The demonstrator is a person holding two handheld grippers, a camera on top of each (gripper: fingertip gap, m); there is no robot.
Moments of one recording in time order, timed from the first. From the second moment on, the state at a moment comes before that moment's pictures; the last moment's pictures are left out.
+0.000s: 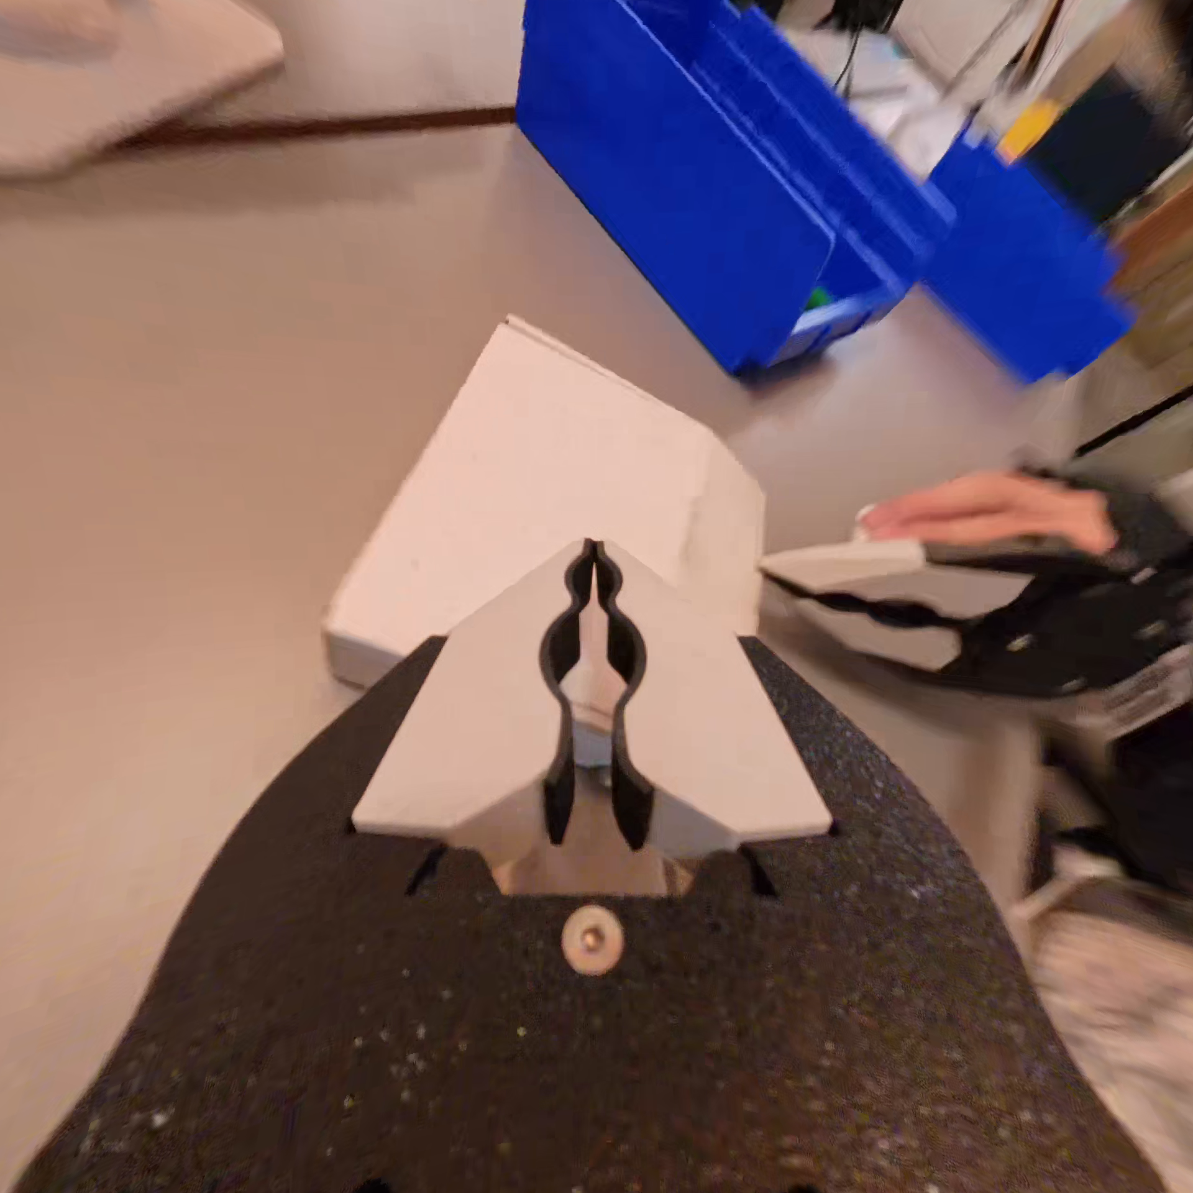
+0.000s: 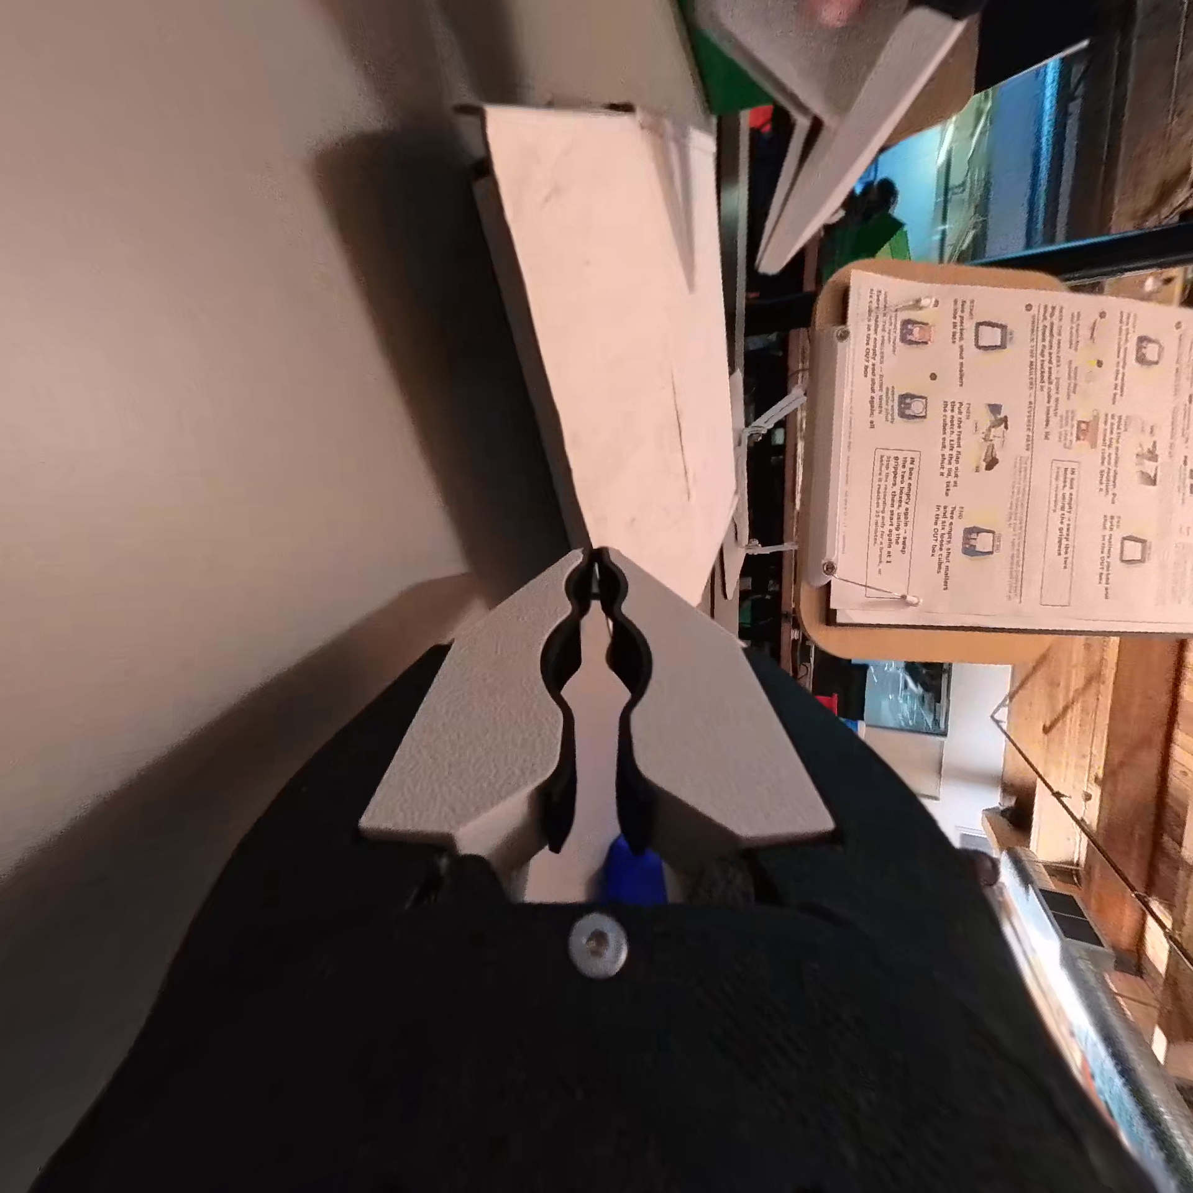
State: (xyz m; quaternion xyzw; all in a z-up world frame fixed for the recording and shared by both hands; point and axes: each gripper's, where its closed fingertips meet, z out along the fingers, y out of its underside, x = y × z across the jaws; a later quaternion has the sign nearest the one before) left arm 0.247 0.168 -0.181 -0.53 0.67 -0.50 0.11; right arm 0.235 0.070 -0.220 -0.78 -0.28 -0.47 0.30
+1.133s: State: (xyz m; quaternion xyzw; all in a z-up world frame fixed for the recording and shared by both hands) left arm 0.245 0.174 -0.202 -0.58 0.61 -0.54 -0.01; right arm 0.269 0.049 -0.247 -0.85 -0.18 -0.32 0.37
